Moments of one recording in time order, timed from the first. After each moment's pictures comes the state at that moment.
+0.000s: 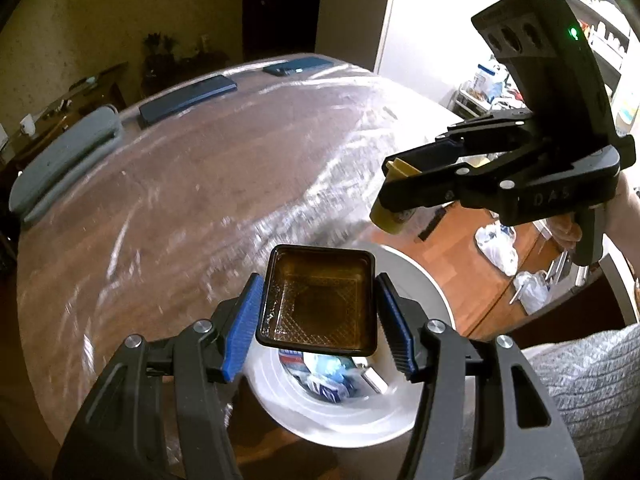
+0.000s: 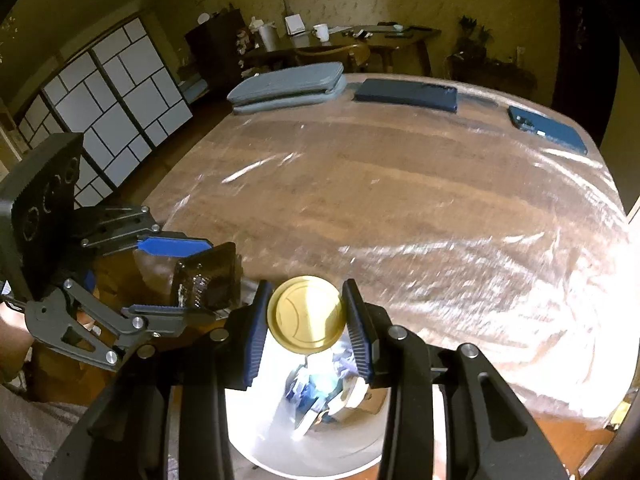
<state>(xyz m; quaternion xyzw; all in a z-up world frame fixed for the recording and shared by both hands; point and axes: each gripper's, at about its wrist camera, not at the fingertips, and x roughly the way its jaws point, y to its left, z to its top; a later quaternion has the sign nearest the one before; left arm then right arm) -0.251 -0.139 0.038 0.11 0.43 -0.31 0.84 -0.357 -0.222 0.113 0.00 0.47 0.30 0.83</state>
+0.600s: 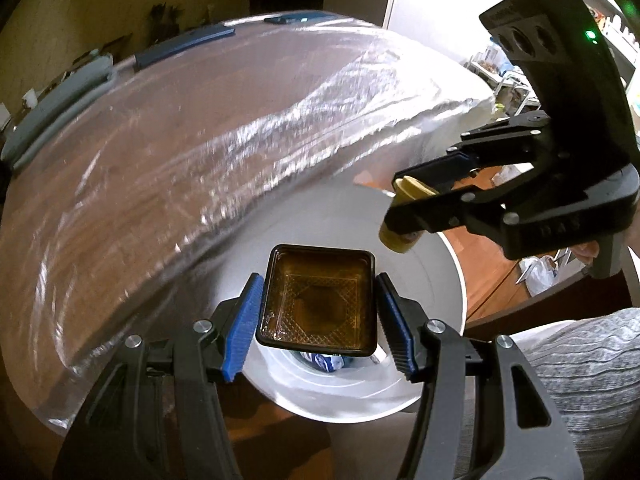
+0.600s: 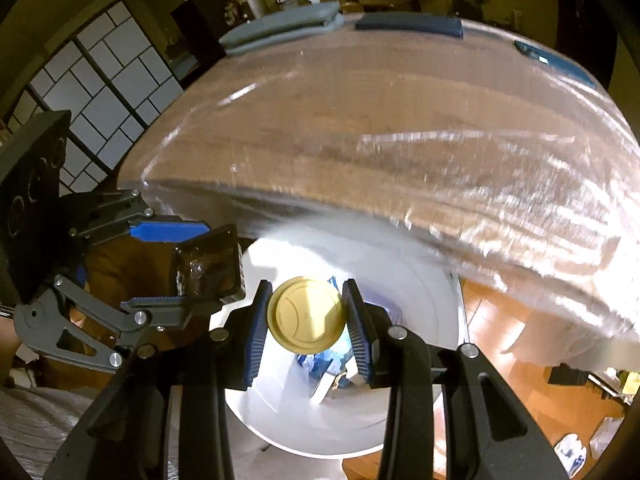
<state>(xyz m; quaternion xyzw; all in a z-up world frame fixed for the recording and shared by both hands) -0.275 -0.142 -0.012 0.12 0.48 -0.29 0.82 -0.382 -0.208 0.049 0.00 0.53 0.28 0.80</state>
